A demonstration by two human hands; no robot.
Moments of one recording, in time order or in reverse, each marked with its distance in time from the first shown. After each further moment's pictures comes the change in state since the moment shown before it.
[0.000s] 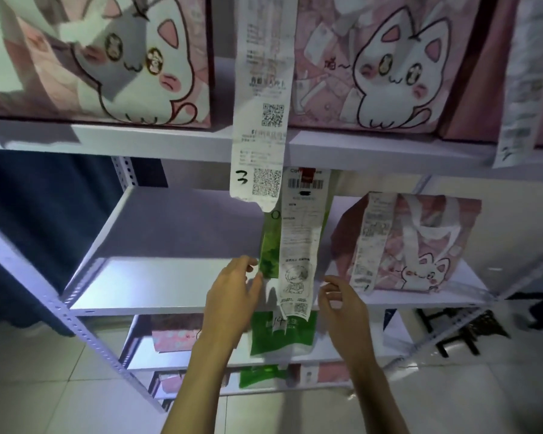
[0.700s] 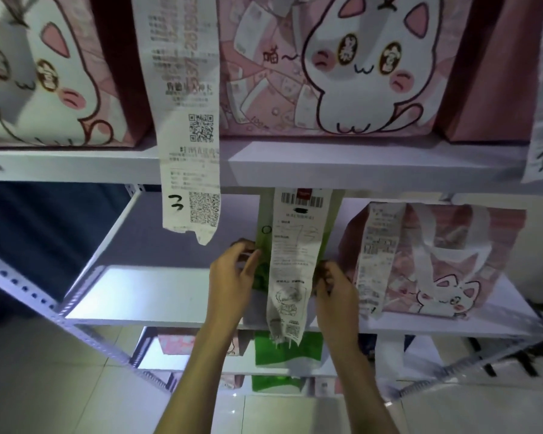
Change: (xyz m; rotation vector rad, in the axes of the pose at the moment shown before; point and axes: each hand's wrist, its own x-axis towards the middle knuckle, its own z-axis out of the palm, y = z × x) left_hand 0.056 0.040 0.024 -0.288 0.149 0.005; right_hand 0.077 0.008 0.015 0.021 0.004 -0.127
